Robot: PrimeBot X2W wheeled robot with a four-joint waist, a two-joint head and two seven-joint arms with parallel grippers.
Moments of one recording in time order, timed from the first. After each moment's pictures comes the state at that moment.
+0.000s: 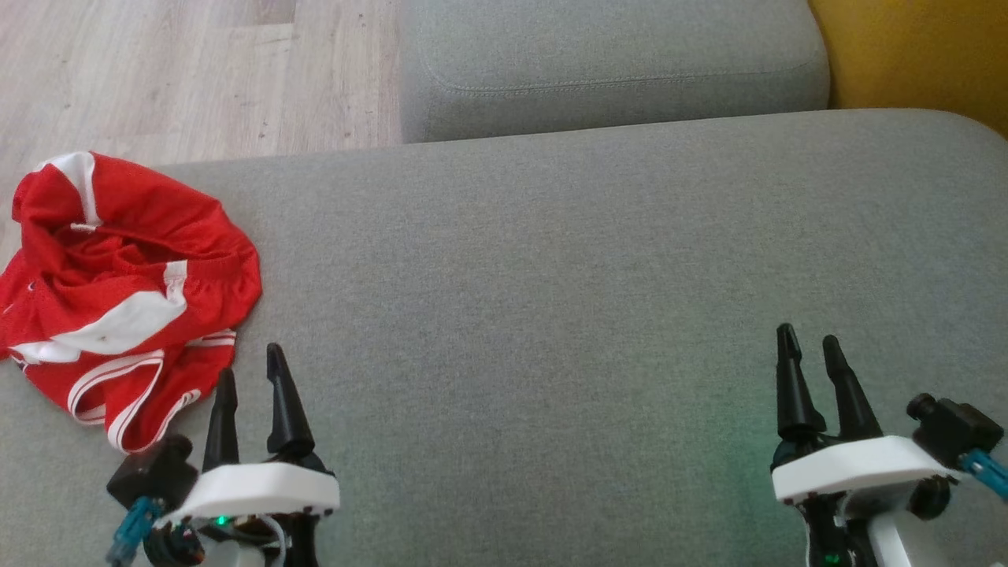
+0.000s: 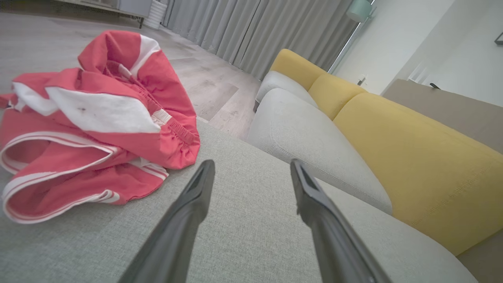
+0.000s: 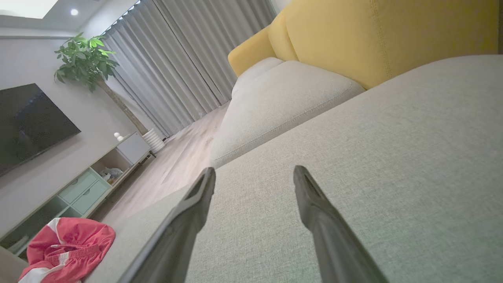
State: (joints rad) left arm -0.02 0.04 -0.13 0.17 -0.62 0.08 -0.13; right arm -0.01 -0.04 0.04 0.25 0.56 0.13 -0.13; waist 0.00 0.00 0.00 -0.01
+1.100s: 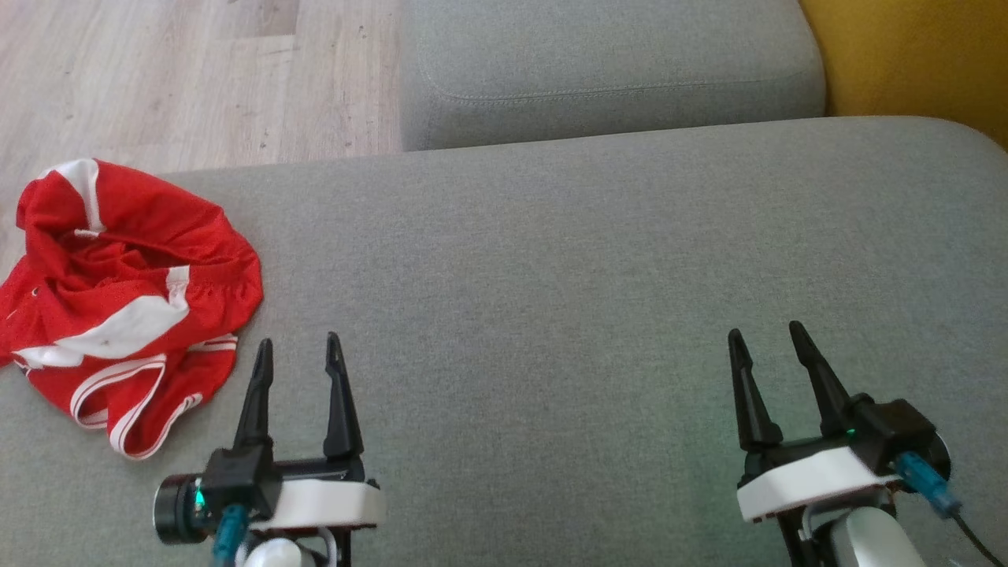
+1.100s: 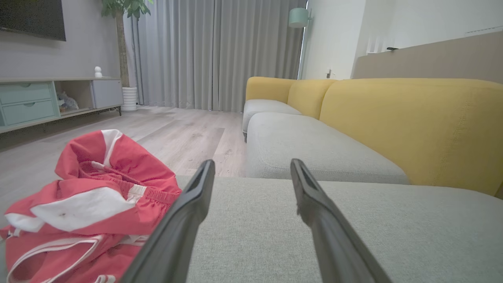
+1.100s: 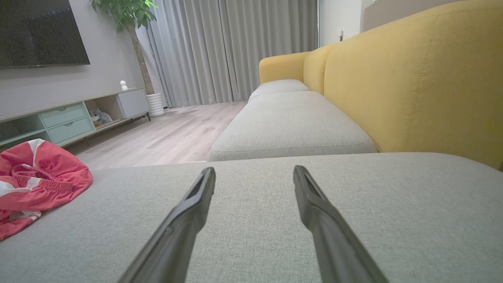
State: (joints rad) left arm -0.02 0.04 -0.22 0.14 -0.22 0.15 -0.23; right arm -0.01 -0.04 0.09 0.23 0.14 0.13 -0.23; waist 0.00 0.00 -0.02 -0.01
